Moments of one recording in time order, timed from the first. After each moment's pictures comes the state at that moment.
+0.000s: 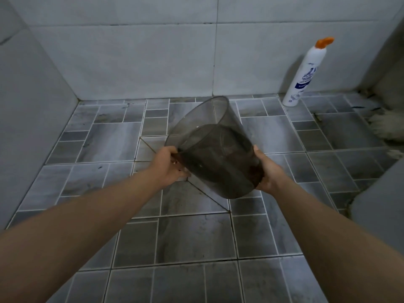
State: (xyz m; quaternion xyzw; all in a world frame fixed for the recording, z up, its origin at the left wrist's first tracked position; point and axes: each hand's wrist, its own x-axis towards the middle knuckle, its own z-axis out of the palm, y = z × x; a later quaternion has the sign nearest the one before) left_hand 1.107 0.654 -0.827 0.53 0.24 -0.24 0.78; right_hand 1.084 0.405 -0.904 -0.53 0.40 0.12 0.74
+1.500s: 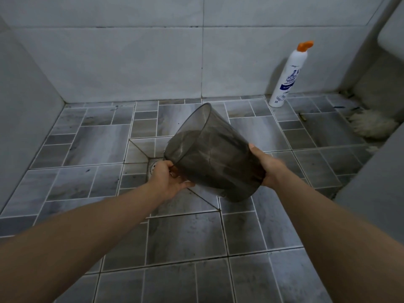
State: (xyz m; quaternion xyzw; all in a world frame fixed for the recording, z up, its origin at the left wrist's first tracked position) left_hand 1.079 0.636 -0.841 0.49 0.28 -0.25 0.79; right_hand 1.078 0.390 -0.880 -0.57 0.43 0.05 0.70
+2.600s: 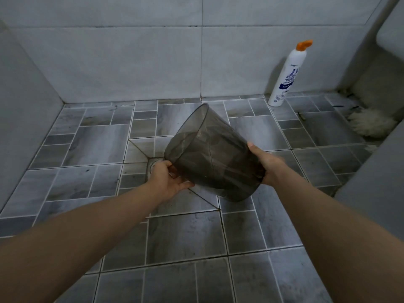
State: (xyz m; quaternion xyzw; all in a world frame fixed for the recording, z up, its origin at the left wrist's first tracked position) left_hand 1.081 0.637 -0.845 0.47 0.29 -0.26 0.79; right_hand 1.076 0.398 -0.864 -0.55 0.41 0.06 0.72
